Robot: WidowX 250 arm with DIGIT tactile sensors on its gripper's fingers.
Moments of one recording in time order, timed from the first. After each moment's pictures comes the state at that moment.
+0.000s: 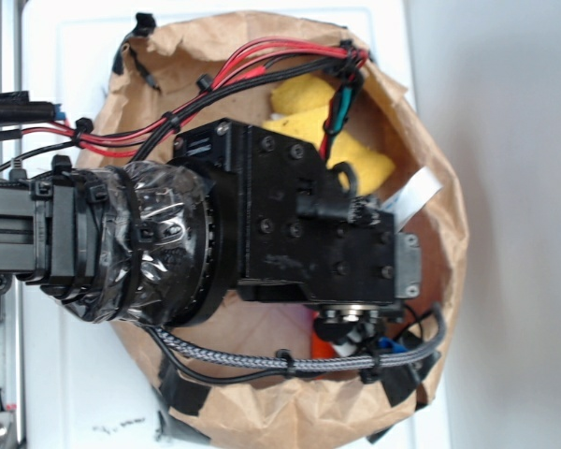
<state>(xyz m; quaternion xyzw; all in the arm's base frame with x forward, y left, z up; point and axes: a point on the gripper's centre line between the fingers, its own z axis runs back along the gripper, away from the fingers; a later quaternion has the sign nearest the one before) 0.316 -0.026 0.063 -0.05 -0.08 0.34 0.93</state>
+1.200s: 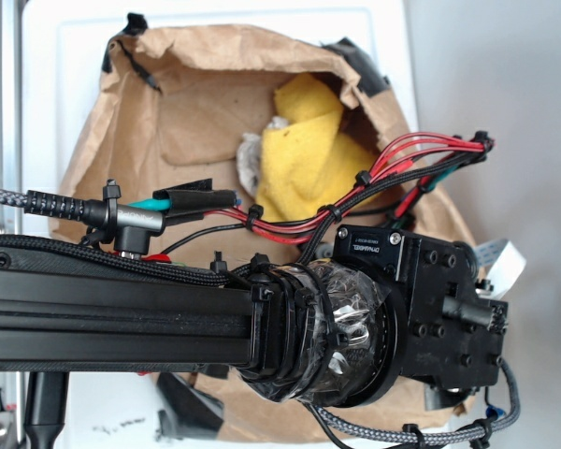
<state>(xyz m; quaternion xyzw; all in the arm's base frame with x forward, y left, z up) 0.358 -0.042 0.047 0.00 -0.07 0.33 0.94</state>
